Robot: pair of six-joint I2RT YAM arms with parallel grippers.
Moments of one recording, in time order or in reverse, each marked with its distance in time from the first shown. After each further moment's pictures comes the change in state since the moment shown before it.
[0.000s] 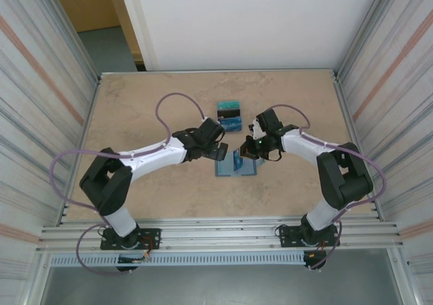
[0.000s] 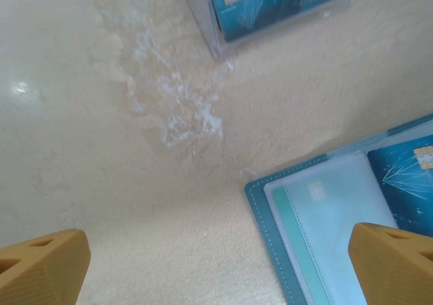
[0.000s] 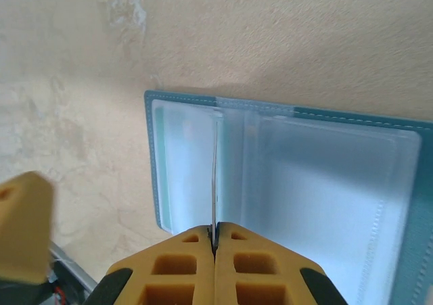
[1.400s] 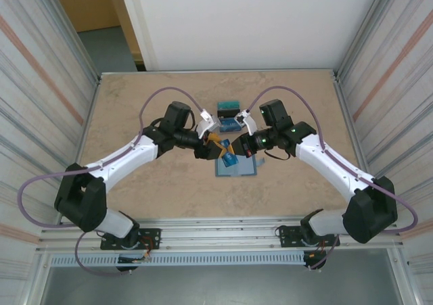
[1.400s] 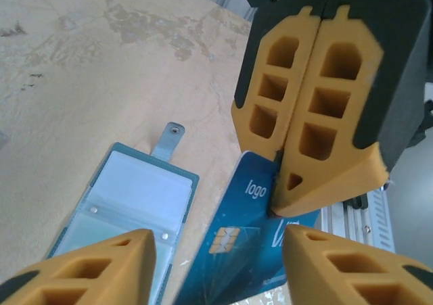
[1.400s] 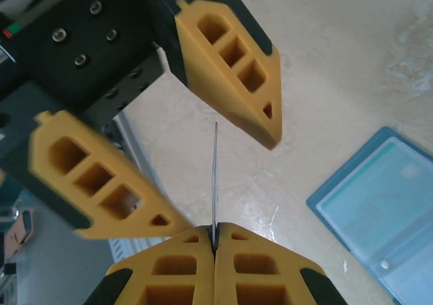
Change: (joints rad) left arm 0.231 -0.190 -0.100 0.185 1.097 0.536; right arm 0.101 -0.296 0.112 -0.134 -0.243 -0.420
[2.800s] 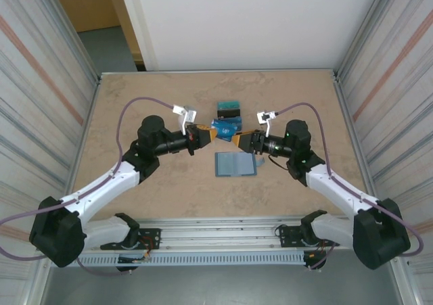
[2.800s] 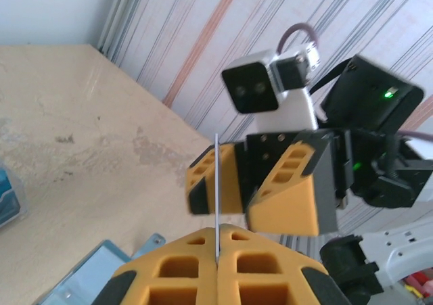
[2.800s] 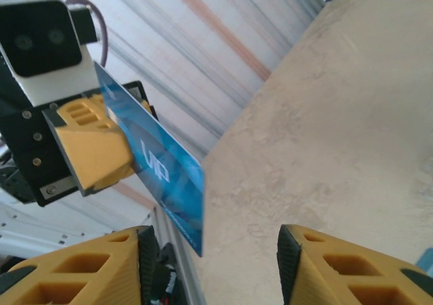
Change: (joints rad) left arm -0.003 -0.318 -0.306 0.628 -0.189 -0.642; right arm -0.086 -0.191 -0.476 1.015 -0.063 0.571
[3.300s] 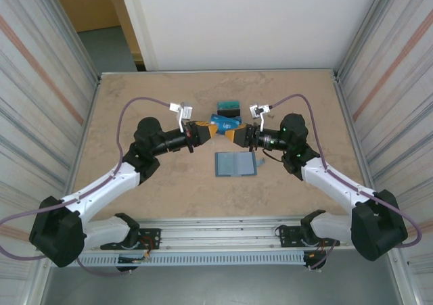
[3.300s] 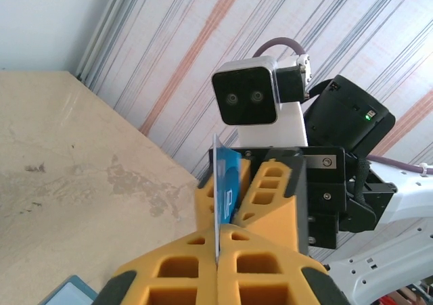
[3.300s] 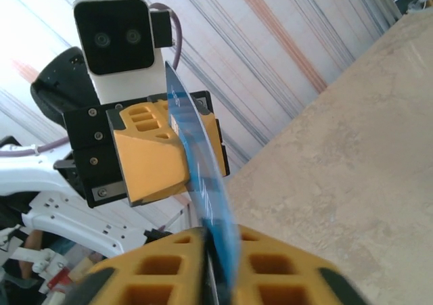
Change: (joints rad) left arm 0.001 0.005 -0.020 0.148 0.007 -0.113; right arm 0.048 0.046 0.082 0.098 -0.072 0.024
